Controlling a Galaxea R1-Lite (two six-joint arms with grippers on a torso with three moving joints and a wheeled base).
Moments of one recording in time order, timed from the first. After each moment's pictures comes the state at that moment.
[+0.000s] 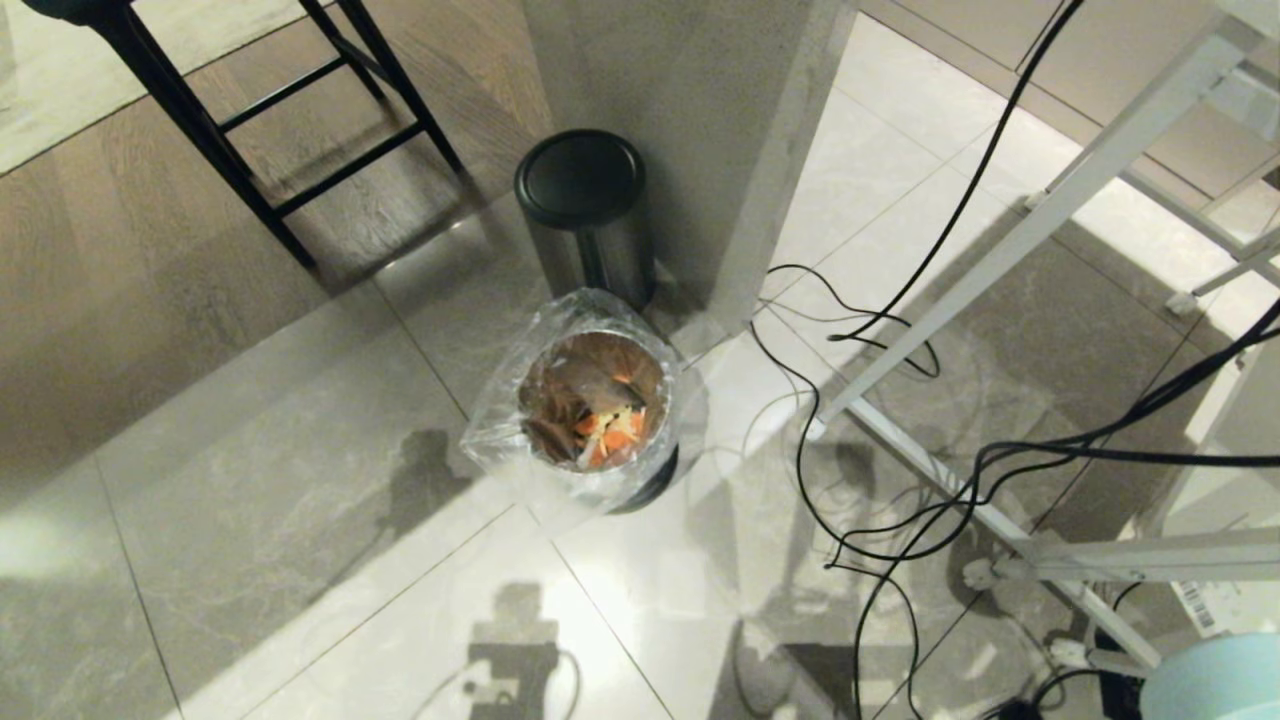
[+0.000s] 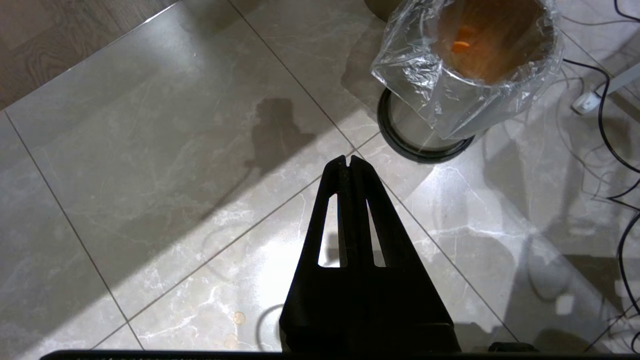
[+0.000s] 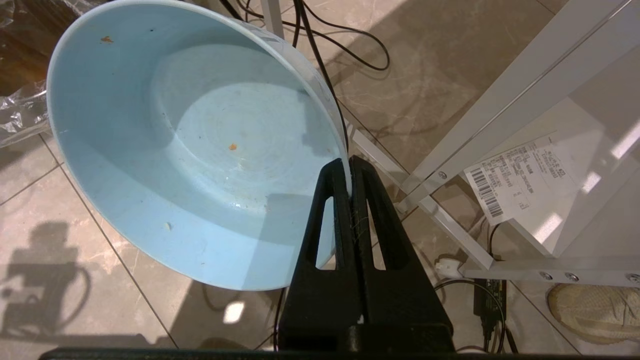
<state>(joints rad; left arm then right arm) 0.00 0.00 0.00 0.00 0.01 -0.03 0.00 0.00 0.00 -0.06 -0.02 -0.01</state>
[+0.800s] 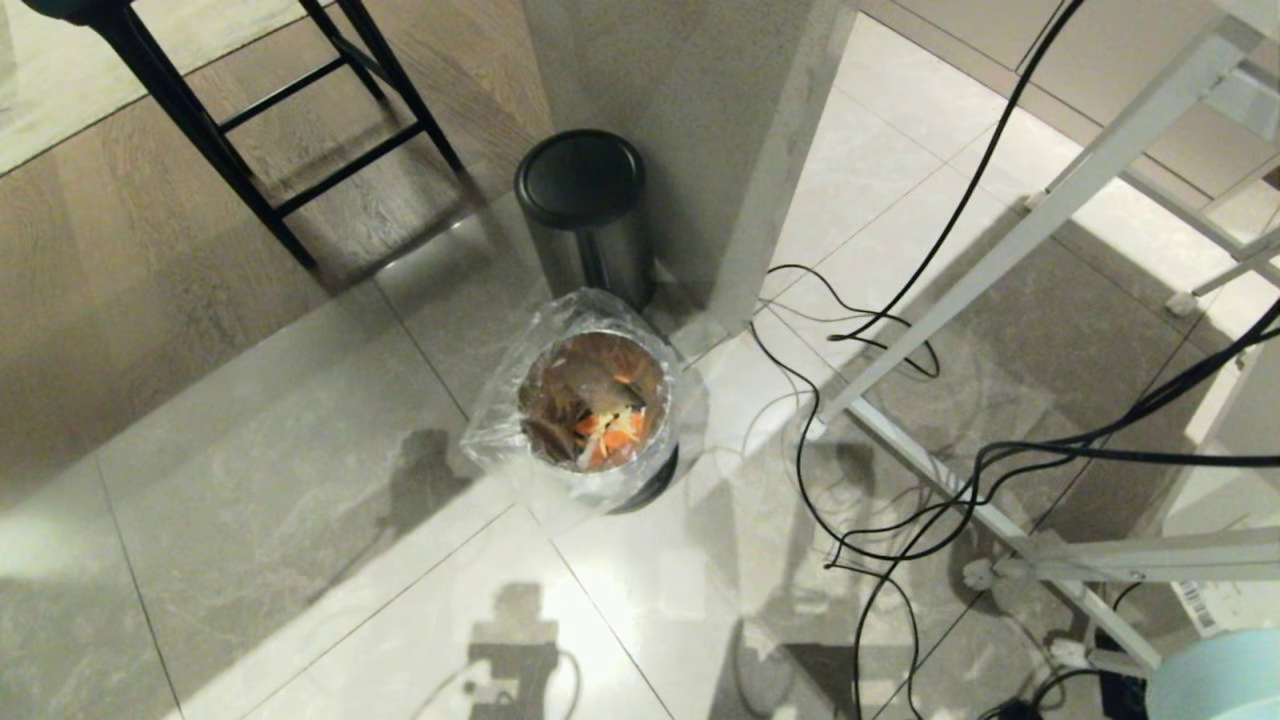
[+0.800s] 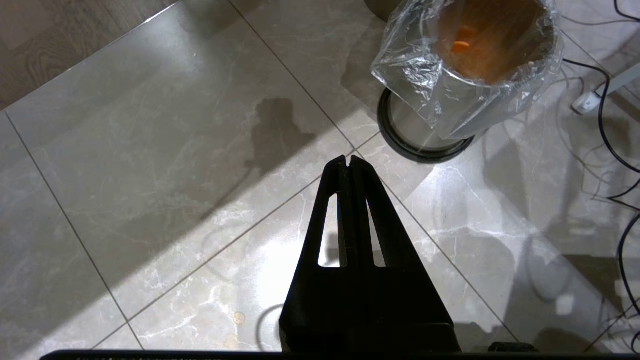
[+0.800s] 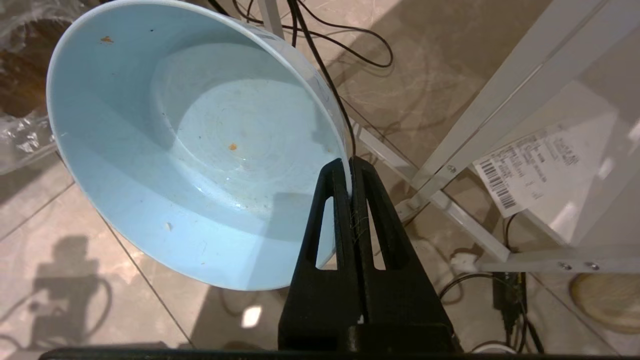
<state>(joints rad) 0.00 0.00 0.00 0.00 0.01 -0.03 0.00 0.00 0.00 -0.06 -0.03 0.06</state>
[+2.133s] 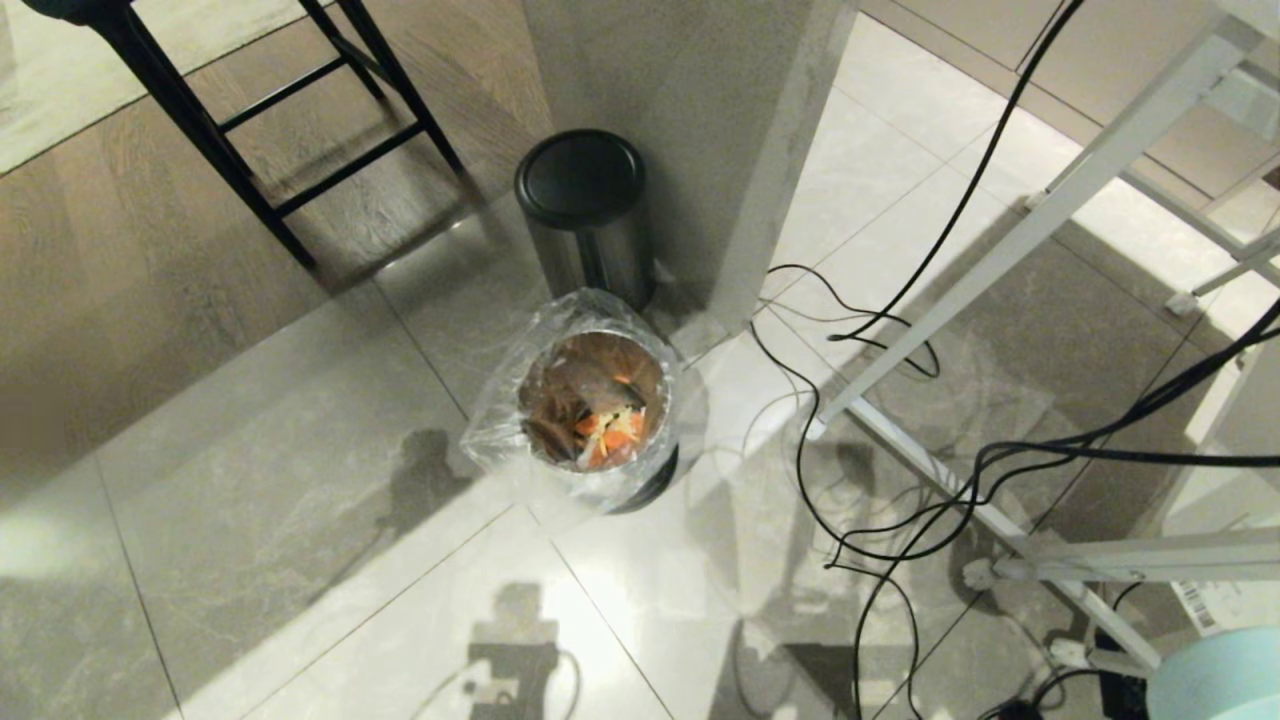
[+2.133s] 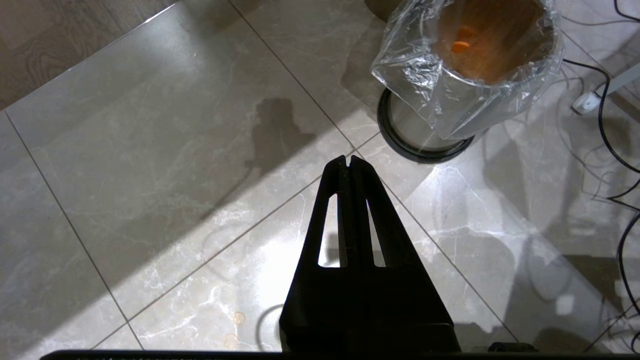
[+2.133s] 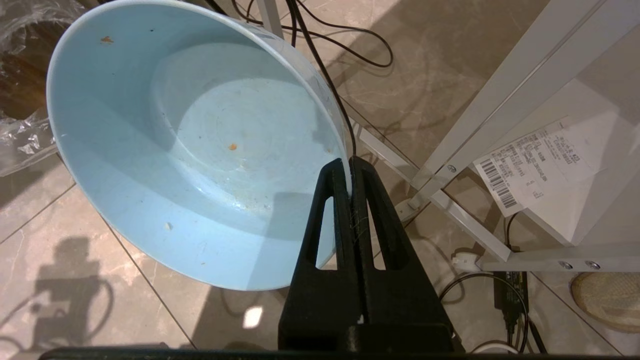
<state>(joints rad) 0.00 0.00 0.00 0.00 0.01 -0.03 0.00 0.00 0.00 -0.06 -0.03 0.07</state>
